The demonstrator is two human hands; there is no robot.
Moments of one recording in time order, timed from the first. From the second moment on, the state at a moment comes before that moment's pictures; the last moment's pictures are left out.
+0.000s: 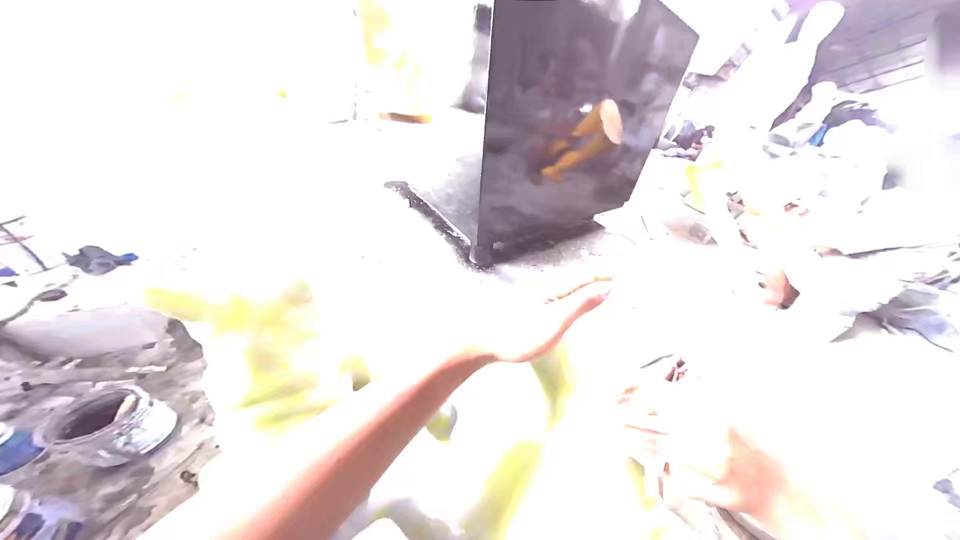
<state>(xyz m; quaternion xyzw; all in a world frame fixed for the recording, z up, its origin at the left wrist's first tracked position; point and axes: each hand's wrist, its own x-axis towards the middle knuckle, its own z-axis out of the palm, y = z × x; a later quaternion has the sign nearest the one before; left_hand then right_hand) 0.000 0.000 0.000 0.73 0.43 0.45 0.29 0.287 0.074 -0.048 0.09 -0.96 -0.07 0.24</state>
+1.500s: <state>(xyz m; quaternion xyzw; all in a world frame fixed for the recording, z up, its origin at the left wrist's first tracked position) 0.014 0.048 -0.001 0.69 0.46 0.39 0.39 0.311 0.036 -0.089 -0.10 -0.96 0.01 0.27</state>
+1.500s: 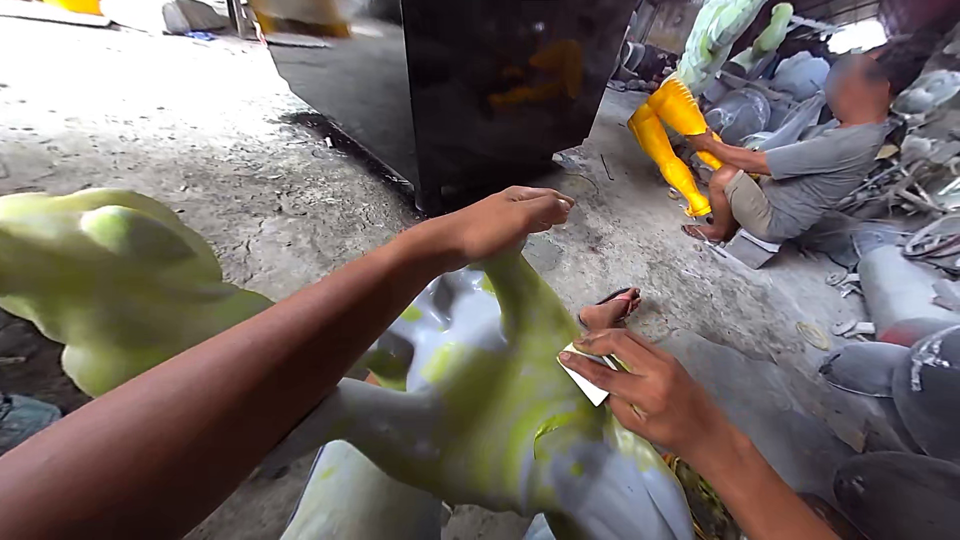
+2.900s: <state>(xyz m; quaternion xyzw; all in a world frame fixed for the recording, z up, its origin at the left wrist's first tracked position) 0.019 0.096 -0.020 0.73 0.45 0.37 0.37 0.351 -0.027 -0.115 -0.28 -0.88 0.10 0.36</state>
